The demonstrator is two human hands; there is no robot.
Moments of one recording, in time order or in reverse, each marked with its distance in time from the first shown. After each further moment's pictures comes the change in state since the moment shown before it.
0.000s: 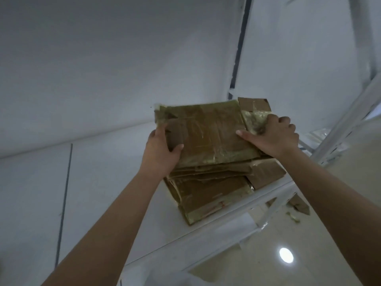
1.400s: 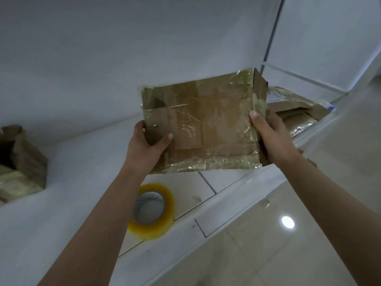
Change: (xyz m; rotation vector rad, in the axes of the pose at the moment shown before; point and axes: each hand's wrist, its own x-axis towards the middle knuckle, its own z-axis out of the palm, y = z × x) left_hand -0.144 -0.255 -0.294 -0.452 -0.045 -0.113; right_hand -0.344 -0.252 0.049 1.002 -0.028 -0.041
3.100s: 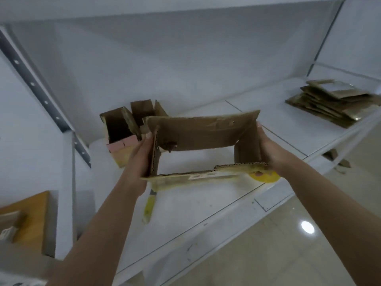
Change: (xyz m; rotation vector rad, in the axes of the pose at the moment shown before) left_hand -0.087 -0.143 -0.367 -0.502 -0.120 -0.146; right_hand -0.219 -0.099 0.295 -0.062 -0.247 0.503
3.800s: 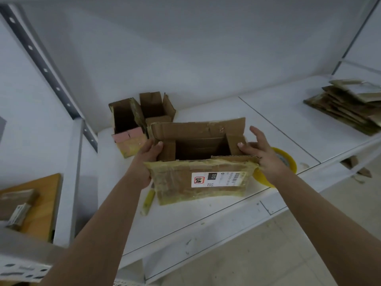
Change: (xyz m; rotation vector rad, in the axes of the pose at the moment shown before) left_hand 0.016 -0.025 0.002 -0.071 0.071 -0.177; right_hand 0.026 0.021 0.011 0.159 -0.114 -0.289
